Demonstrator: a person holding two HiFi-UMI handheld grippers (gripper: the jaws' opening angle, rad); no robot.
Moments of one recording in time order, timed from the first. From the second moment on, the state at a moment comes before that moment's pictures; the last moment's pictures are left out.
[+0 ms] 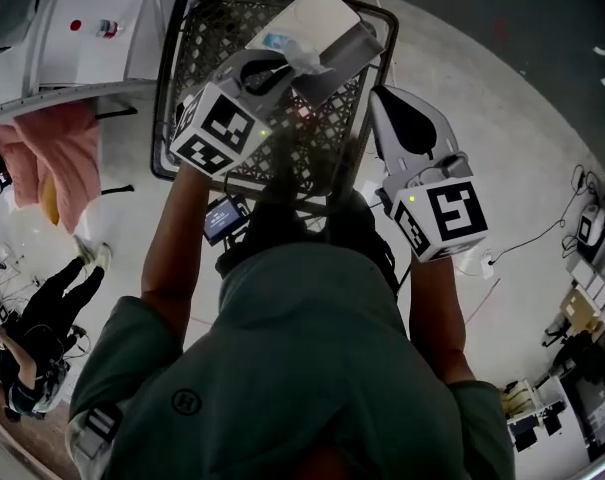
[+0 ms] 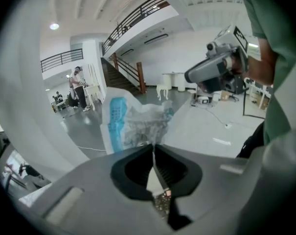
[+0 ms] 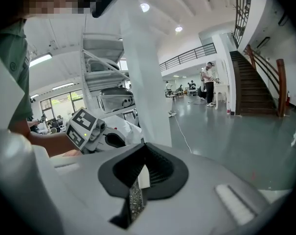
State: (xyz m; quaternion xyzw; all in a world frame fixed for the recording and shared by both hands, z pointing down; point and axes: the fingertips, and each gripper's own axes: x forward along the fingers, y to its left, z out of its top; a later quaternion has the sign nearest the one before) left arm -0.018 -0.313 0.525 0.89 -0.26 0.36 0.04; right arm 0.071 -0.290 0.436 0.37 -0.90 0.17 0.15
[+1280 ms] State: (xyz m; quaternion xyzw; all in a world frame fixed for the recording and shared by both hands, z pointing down) left arm -0.047 -0.221 0.298 0.93 -0.29 0.22 -0.10; right arm 0.052 -0.225 0.267 0.40 -0.91 0.02 0.09
